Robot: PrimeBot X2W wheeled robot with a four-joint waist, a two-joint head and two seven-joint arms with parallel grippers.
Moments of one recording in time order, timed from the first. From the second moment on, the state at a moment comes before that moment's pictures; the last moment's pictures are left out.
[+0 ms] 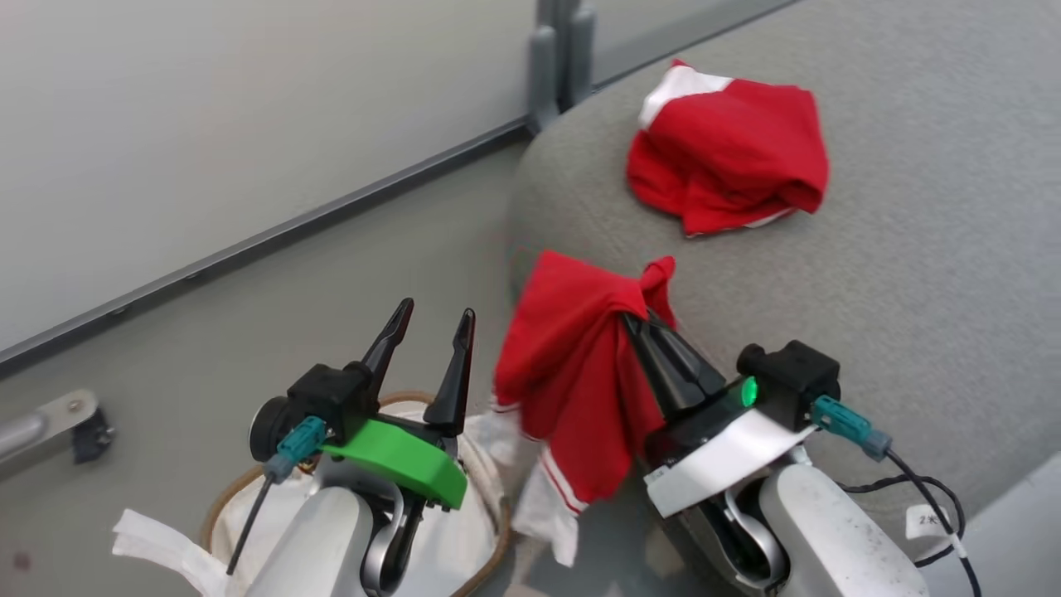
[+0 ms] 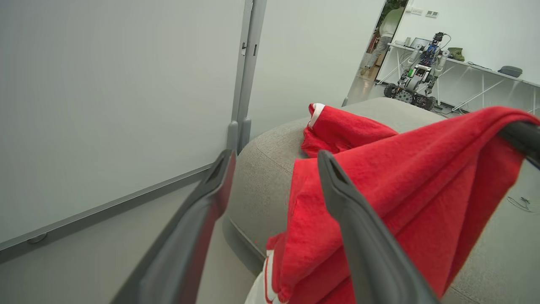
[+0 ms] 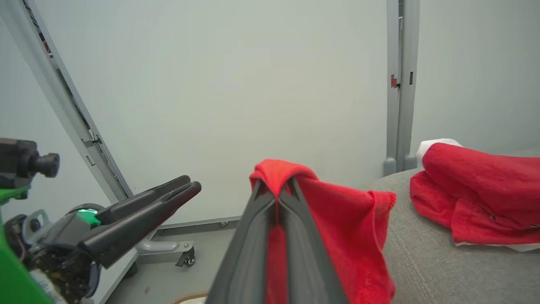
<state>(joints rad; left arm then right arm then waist) -0.31 0.08 -0.42 0.37 -0.42 -0.13 -0.26 -0.31 -0.05 0.44 0.16 0.39 0.13 -0.26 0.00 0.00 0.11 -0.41</state>
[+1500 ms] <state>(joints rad) -0.59 0.17 -0.66 0.34 -0.43 -0.13 -0.26 -0.93 -0.27 -0.25 0.47 0.01 0.13 -0.26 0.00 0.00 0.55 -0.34</state>
